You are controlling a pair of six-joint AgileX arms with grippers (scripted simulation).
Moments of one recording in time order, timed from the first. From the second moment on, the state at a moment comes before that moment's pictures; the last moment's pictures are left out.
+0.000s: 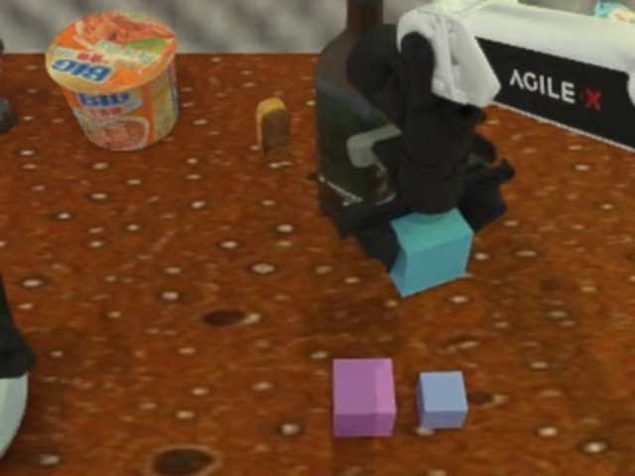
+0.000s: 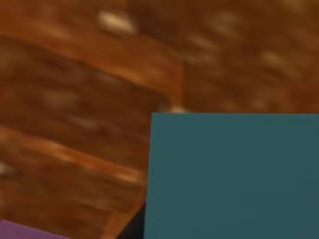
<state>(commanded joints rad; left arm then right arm) 0.02 0.00 0.00 0.00 0.00 0.00 0.56 2.31 1.90 -1.21 0.00 0.18</state>
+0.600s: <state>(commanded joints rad) 0.02 0.00 0.00 0.00 0.00 0.00 0.98 2.36 2.06 -1.29 0.01 0.98</state>
